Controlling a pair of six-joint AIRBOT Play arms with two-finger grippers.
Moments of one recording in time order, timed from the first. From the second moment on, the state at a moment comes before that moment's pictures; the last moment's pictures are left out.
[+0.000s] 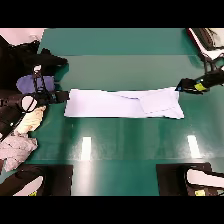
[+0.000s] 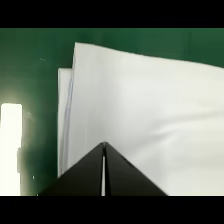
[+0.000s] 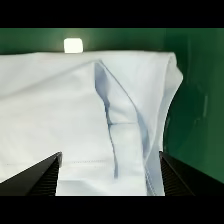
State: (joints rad) left arm -0.17 -1.03 0.77 1.41 -0.61 -1.75; right arm -0.28 -1.39 1.27 -1.21 1.26 1.35
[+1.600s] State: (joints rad) left arm -0.41 -1.17 0.92 1.19 -0.72 -1.74; right arm -0.41 -1.55 1.16 -0.74 1.31 0.94
